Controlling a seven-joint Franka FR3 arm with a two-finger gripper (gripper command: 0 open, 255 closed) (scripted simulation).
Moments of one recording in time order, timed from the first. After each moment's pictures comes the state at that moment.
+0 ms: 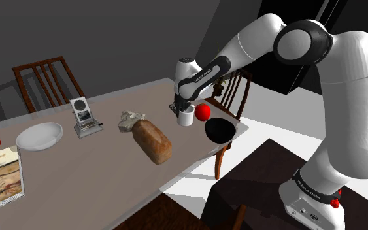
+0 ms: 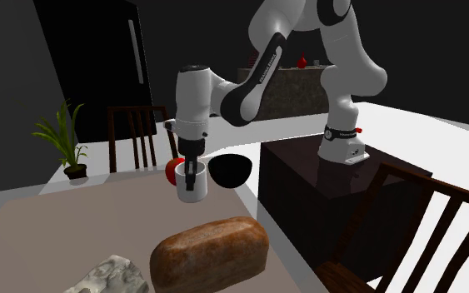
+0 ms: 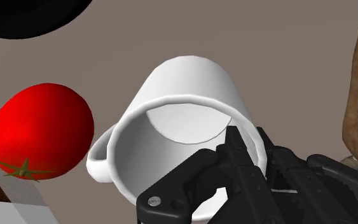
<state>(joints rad) 0.12 0.60 0.06 -1.83 -0.15 2.53 0.44</state>
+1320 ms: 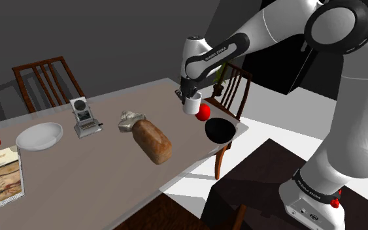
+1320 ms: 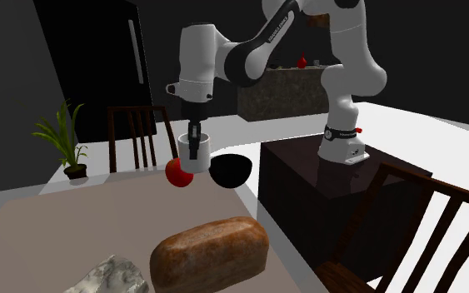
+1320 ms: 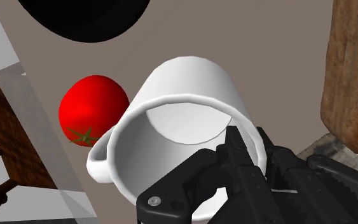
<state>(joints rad) 0.08 0.37 0.07 -1.92 -0.11 2.39 0.39</state>
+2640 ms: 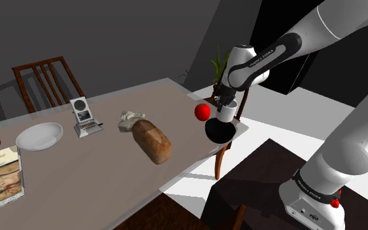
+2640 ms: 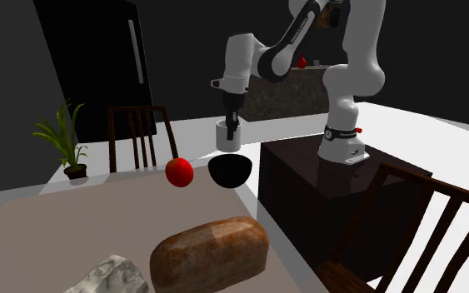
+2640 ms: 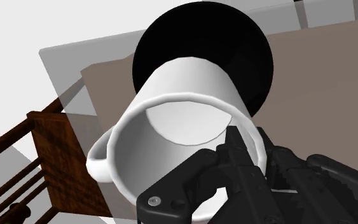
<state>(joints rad) -0.06 -0.03 -0.01 -2.51 -0.06 2.59 0.13</state>
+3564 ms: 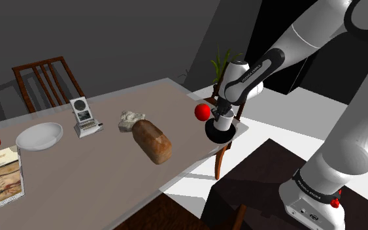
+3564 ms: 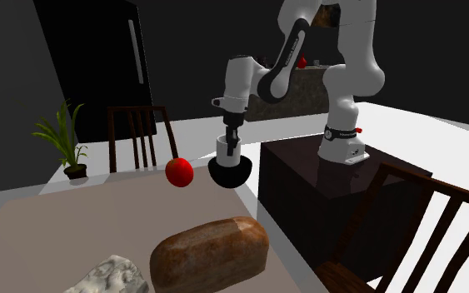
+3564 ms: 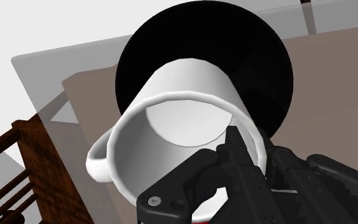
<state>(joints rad) -0.06 0.13 -0.01 -2.53 -0.07 2.77 0.15</state>
